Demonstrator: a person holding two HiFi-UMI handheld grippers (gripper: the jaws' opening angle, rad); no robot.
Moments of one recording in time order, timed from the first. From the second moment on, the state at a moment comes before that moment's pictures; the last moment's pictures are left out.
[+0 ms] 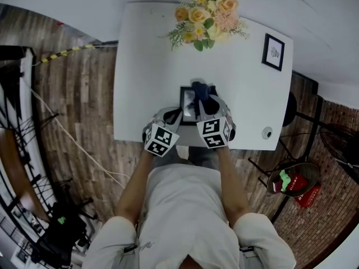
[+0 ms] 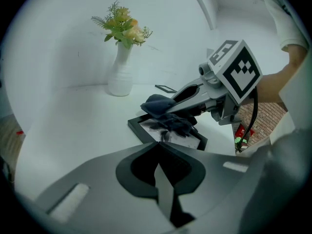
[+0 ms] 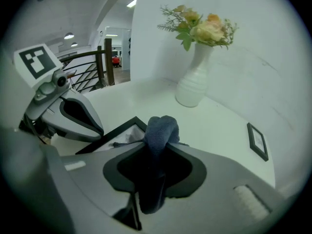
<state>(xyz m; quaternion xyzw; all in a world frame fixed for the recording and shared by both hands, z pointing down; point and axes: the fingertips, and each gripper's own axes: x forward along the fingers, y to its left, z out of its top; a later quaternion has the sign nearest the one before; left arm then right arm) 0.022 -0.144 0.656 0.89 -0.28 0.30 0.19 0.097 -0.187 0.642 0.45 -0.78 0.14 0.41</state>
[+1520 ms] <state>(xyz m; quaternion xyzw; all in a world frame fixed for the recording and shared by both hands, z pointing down) 0.024 -0.145 0.655 0.90 -0.26 0.30 0.17 0.071 -0.151 0.593 0.47 -0.80 0.14 0.35</state>
